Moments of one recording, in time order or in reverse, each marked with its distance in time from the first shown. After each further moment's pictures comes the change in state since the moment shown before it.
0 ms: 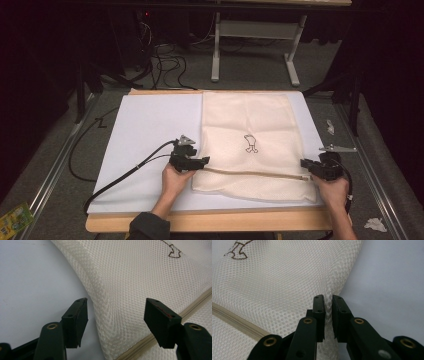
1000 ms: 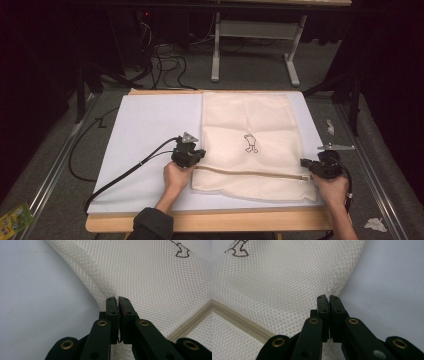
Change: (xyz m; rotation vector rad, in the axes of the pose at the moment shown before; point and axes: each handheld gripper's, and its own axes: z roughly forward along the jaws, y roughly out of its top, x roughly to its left) left arm 0.000 0.009 0.005 0.009 0.038 0.056; right arm 0.002 0.005 0.001 0.021 0.004 -0.023
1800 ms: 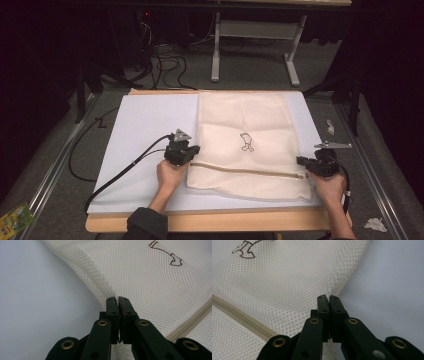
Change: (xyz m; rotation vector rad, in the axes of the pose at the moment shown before) left arm 0.012 0.002 -0.023 -0.045 0.024 0.015; right arm 0.009 0.007 0.003 -0.026 0.041 -0.022
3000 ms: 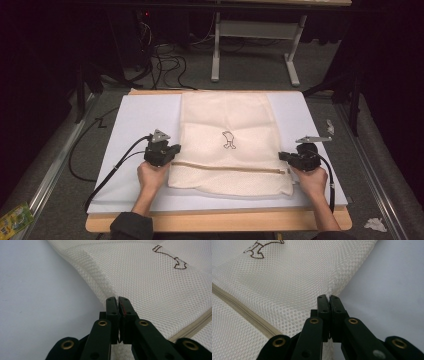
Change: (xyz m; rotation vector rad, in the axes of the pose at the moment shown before) left arm 0.035 -0.017 -0.040 -0.024 0.087 -0.039; right arm 0.040 0.025 0.024 -0.010 0.097 -0.071
